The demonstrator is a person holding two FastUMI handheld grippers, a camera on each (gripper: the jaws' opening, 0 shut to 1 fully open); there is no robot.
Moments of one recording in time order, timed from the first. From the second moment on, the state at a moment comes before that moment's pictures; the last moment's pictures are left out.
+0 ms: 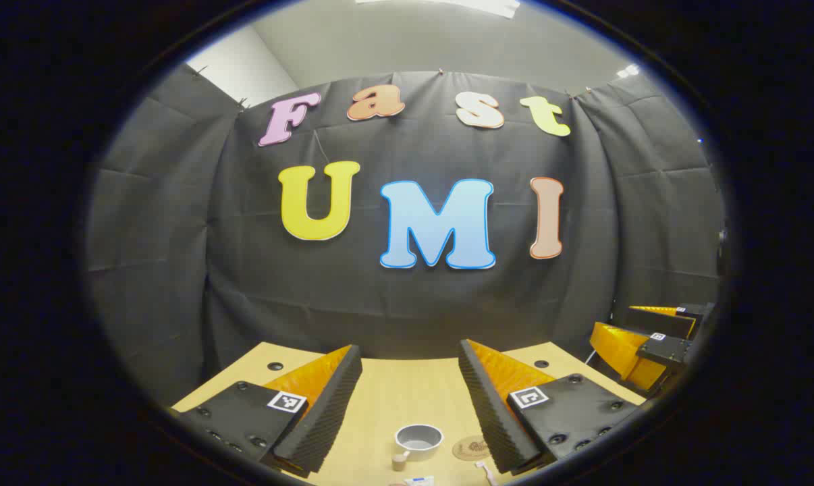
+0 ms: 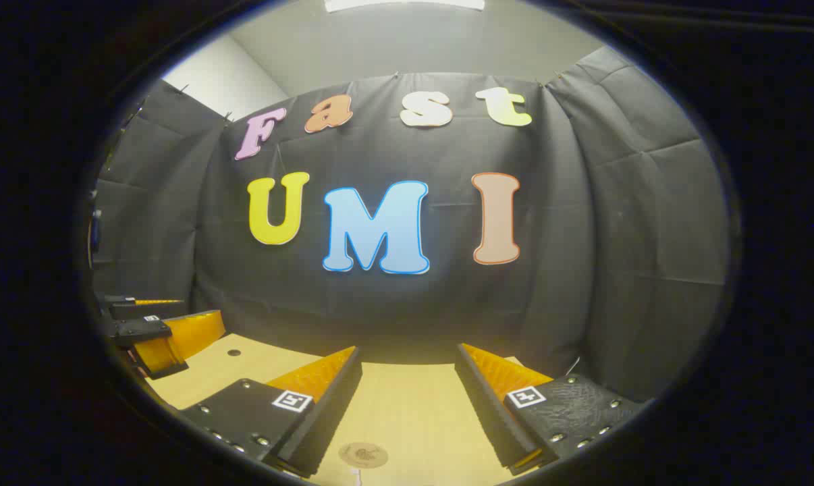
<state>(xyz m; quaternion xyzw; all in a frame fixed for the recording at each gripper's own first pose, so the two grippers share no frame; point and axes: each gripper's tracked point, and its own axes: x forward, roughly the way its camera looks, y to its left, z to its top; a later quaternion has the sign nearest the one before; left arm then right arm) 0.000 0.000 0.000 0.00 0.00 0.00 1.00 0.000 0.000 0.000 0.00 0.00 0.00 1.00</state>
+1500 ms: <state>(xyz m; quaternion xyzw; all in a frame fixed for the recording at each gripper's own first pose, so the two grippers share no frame) -0.019 -0.026 -0.215 -0.02 0.29 -0.04 0.96 0.002 0.032 -0.167 0.01 0.26 0.06 0.96</state>
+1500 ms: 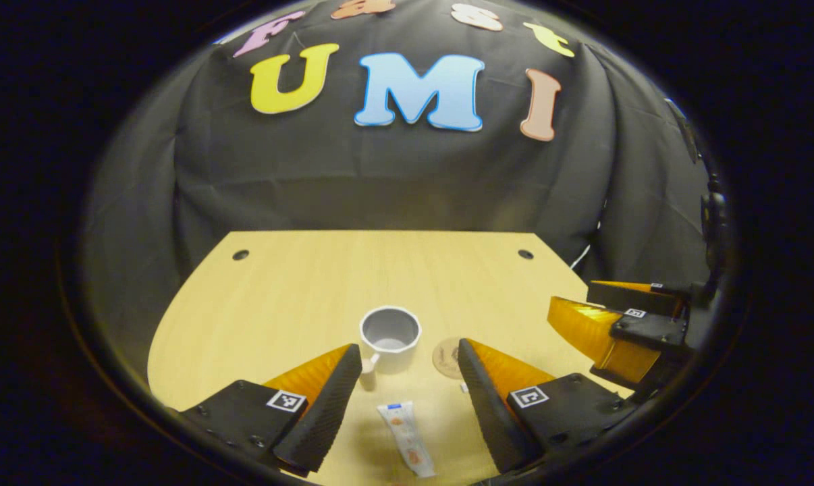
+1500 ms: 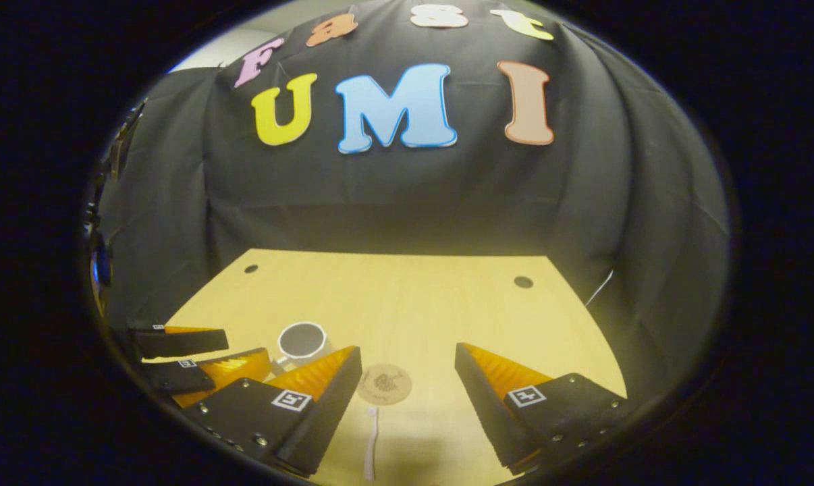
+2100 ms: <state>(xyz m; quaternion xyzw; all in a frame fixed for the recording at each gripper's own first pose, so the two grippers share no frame) -0.063 -0.019 -0.346 -0.06 0.46 -0.02 0.88 0.015 0.042 -0.229 0.03 0.46 0.09 0.88</state>
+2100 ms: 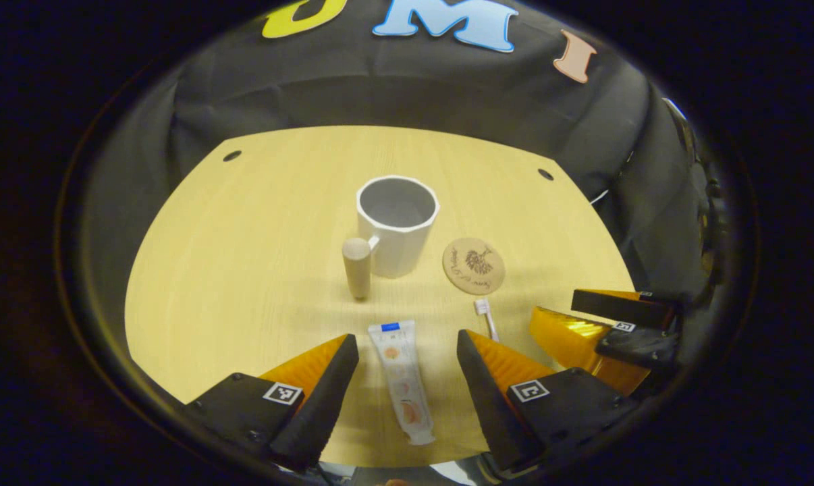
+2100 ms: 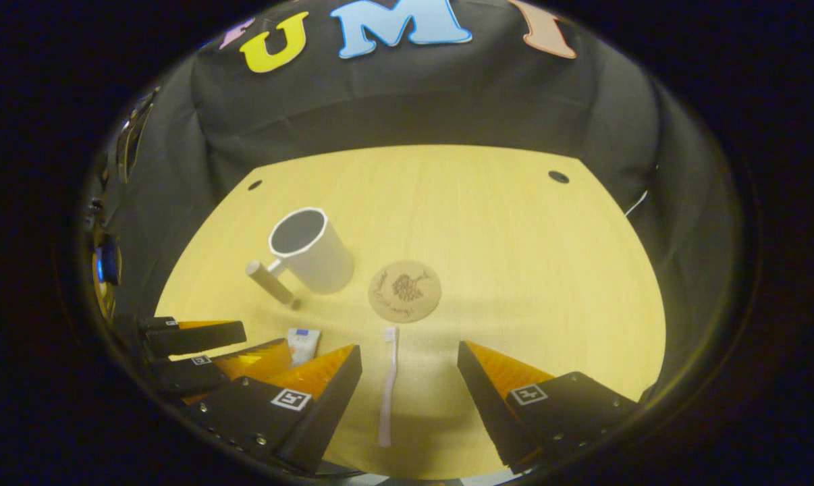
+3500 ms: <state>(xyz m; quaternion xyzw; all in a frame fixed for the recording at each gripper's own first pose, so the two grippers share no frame) -0.088 0.001 -0.432 -0.02 0.60 0.03 0.80 -0.021 0.038 -0.290 -0.03 0.66 0.06 0.75</state>
